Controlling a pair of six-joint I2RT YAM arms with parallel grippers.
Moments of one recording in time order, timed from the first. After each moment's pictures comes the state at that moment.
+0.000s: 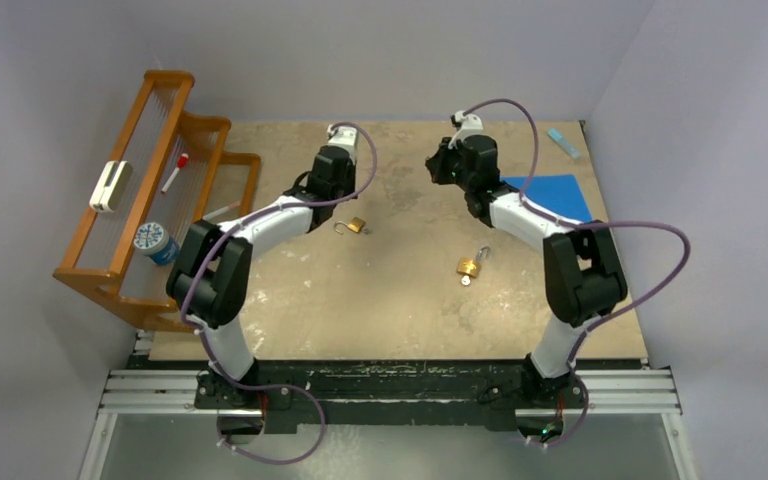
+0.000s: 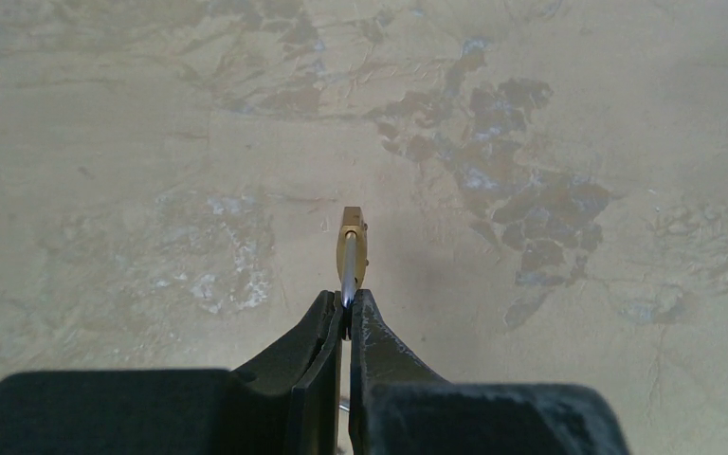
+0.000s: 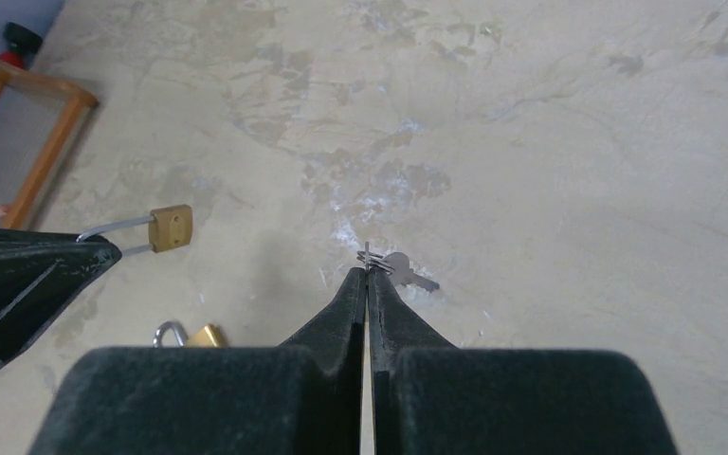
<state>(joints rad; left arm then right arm) -0.50 1.77 1.20 0.08 -0.28 -0.18 0.35 1.74 1.15 0.29 -0.07 0.32</state>
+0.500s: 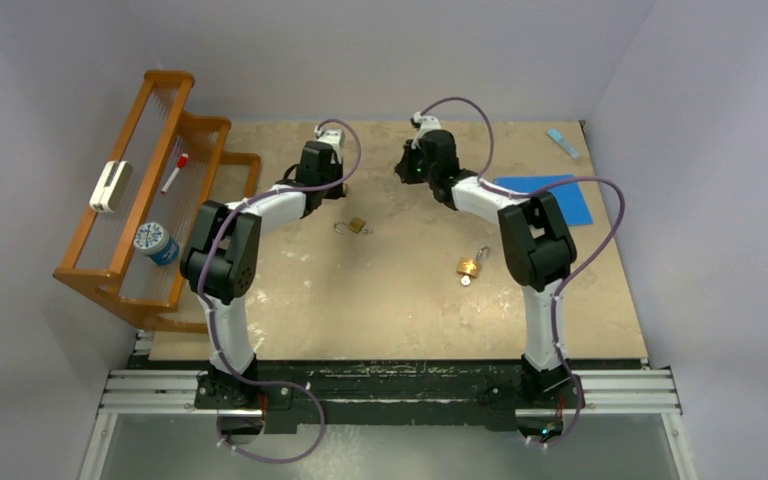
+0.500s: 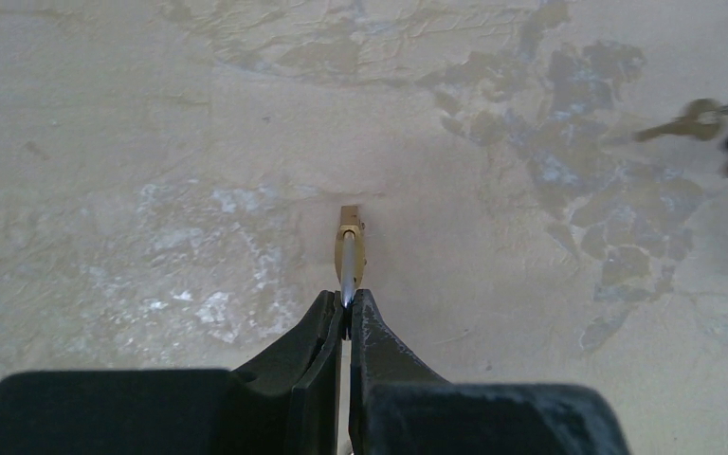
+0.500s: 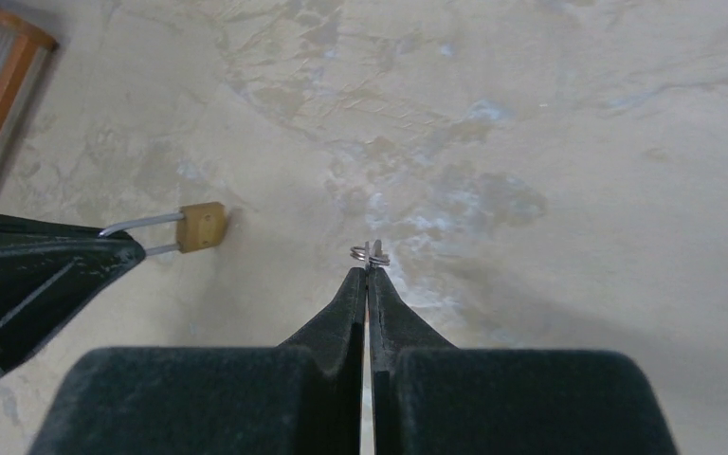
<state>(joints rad) -0.35 1.95 1.29 0.05 -0.07 -0.21 0.43 2.09 1.47 0.18 -0.08 0.32</state>
